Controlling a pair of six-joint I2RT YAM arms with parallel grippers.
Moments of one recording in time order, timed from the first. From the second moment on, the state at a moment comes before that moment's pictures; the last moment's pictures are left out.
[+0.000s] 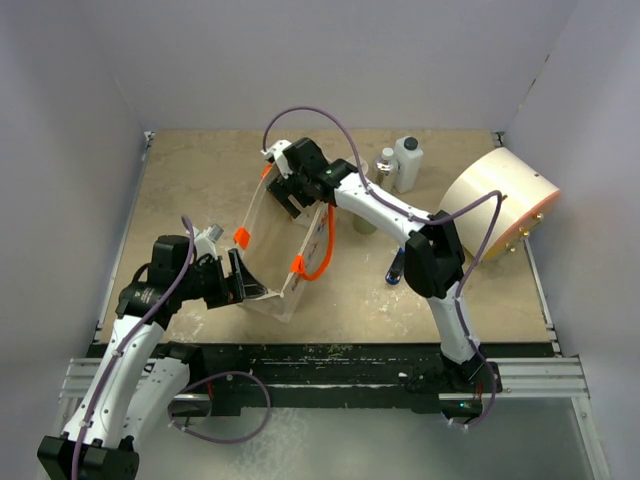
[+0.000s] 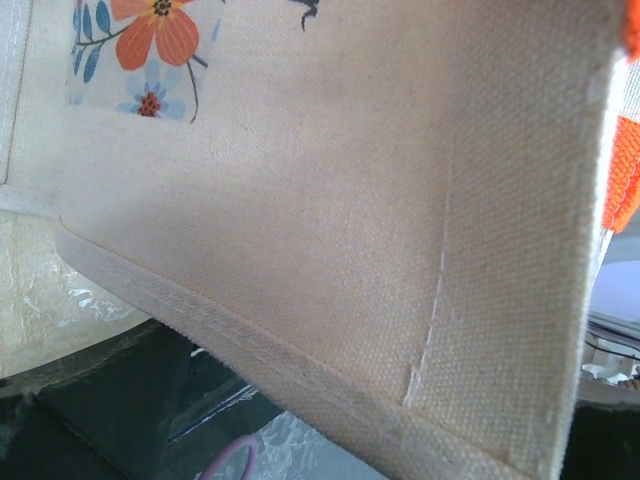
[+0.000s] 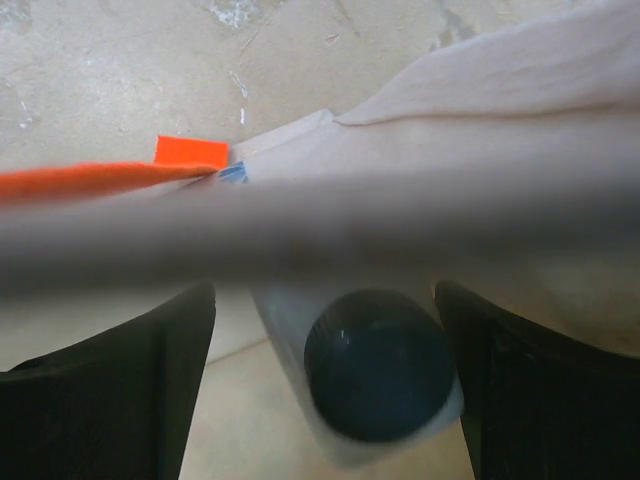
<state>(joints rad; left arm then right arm) -0.18 0.69 0.67 -0.82 0.60 -0.54 0.74 2.16 2.00 -0.66 0.16 -0.16</state>
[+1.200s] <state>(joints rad) -0.17 0.70 0.67 -0.83 0.60 -0.54 0.51 1.50 1.44 -0.06 -0.46 0.74</state>
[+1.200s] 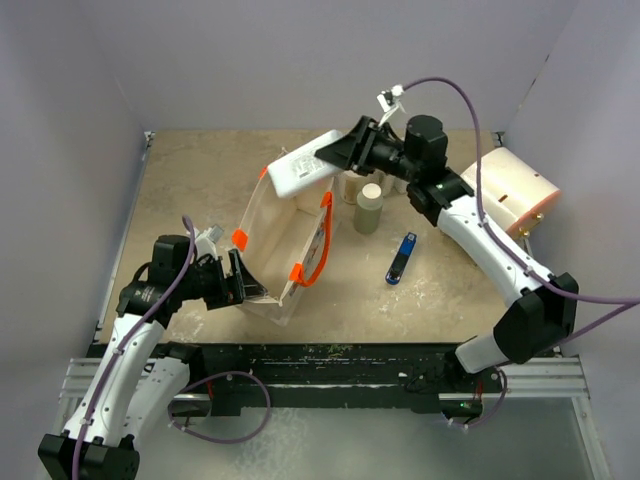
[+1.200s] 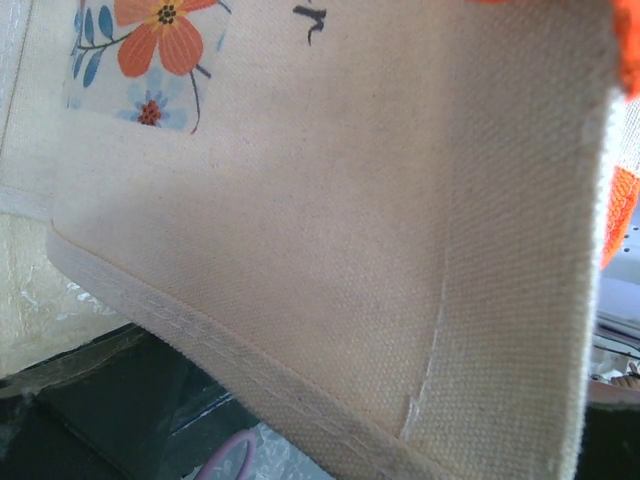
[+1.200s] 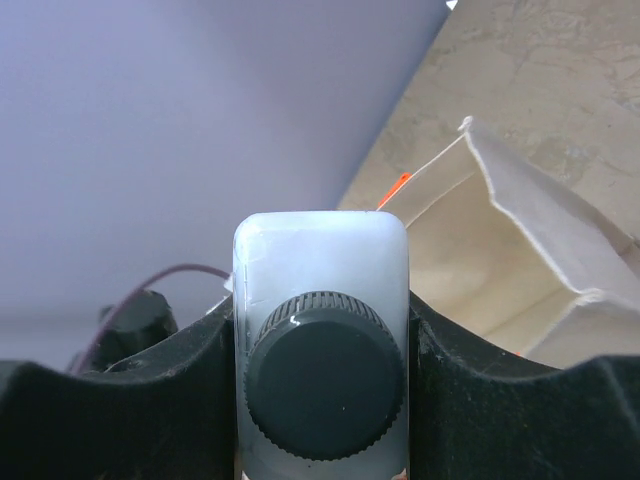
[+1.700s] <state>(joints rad) -0.17 0.70 0.67 -0.83 0.60 -0.54 0.15 1.28 1.32 -0.15 -0.47 0.80</state>
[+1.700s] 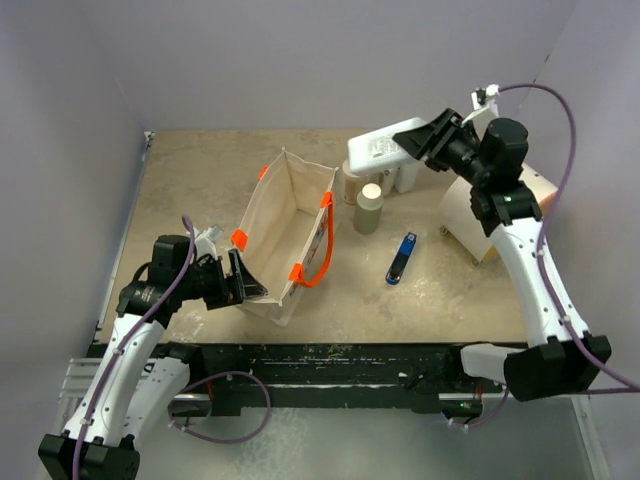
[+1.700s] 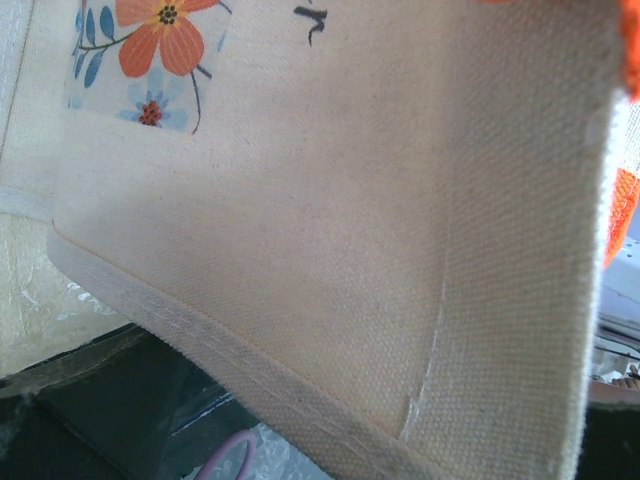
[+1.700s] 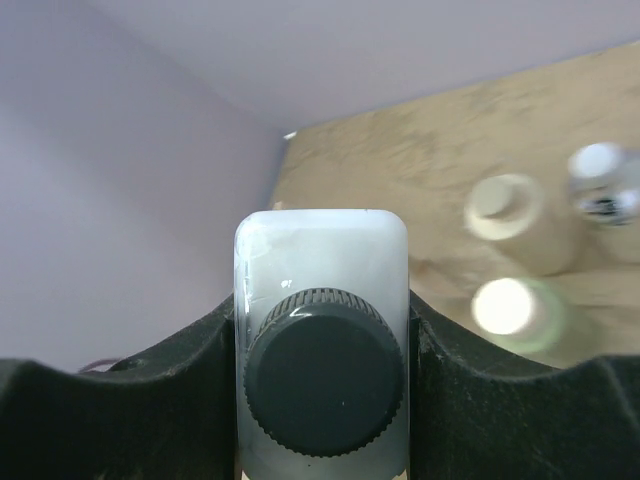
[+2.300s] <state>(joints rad) -0.17 0.70 0.67 -0.83 0.60 -0.54 0.14 1.16 1.28 -0.47 -0.02 0.17</state>
